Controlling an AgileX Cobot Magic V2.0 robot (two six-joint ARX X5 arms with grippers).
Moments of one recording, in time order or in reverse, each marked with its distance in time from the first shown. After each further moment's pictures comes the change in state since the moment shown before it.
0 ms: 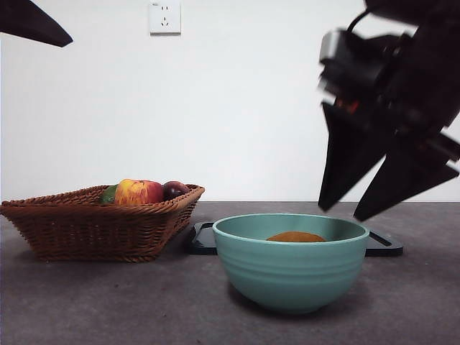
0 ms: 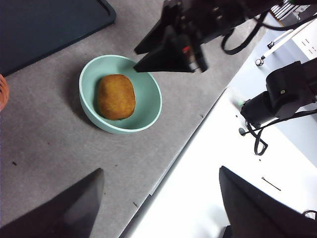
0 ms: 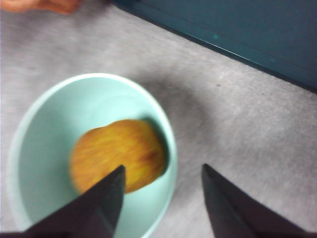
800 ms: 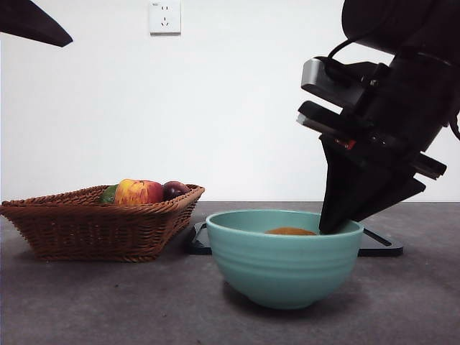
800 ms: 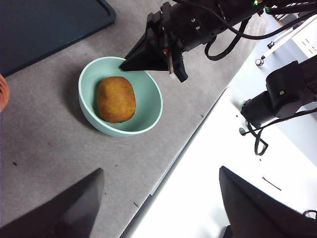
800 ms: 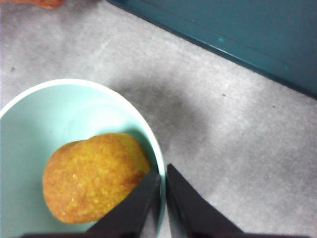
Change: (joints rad) left arm 0.000 0.000 0.000 0.000 0.000 0.003; right arm 0.023 0.079 0.006 0.072 0.014 0.000
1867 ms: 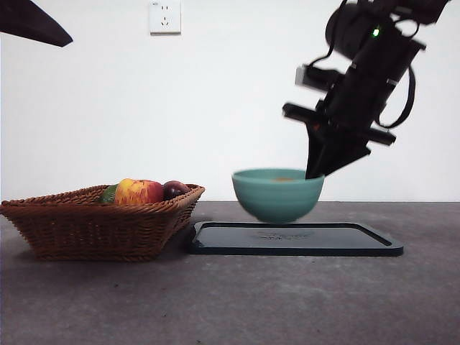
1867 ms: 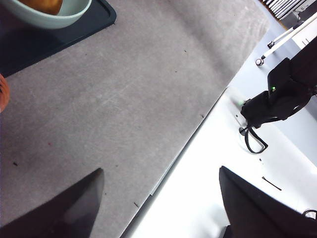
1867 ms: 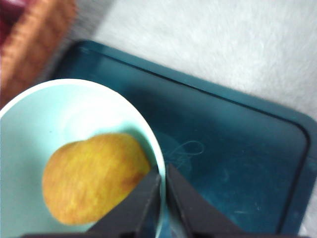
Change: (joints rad) left arm 0.000 0.000 0.000 0.000 0.000 0.001; right arm -0.237 0.385 0.494 -0.031 0.006 -0.124
